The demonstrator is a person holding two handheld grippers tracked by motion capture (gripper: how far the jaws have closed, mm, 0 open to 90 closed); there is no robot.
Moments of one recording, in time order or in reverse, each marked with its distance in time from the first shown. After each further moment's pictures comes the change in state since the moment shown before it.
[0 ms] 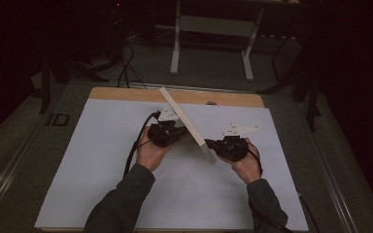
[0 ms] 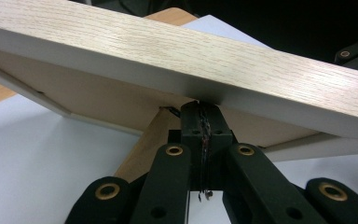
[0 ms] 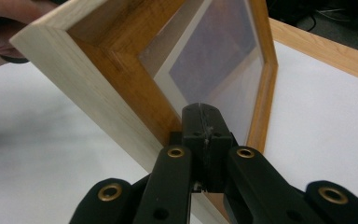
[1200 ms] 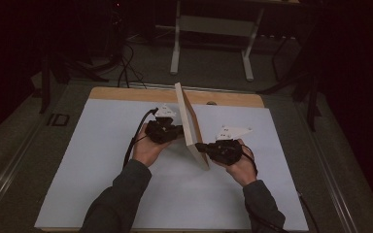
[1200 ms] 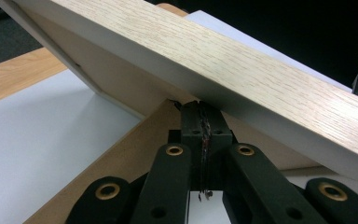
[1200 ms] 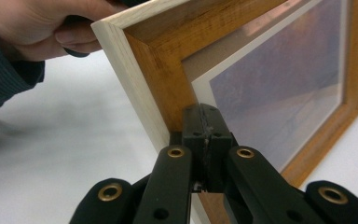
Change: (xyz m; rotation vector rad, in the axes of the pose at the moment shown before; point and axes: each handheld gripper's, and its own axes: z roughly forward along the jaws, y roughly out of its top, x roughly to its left) left arm 0.014 0.003 0.000 0.022 -0.049 0.022; right arm 0.023 0.009 0.005 -0.009 0.082 -0.059
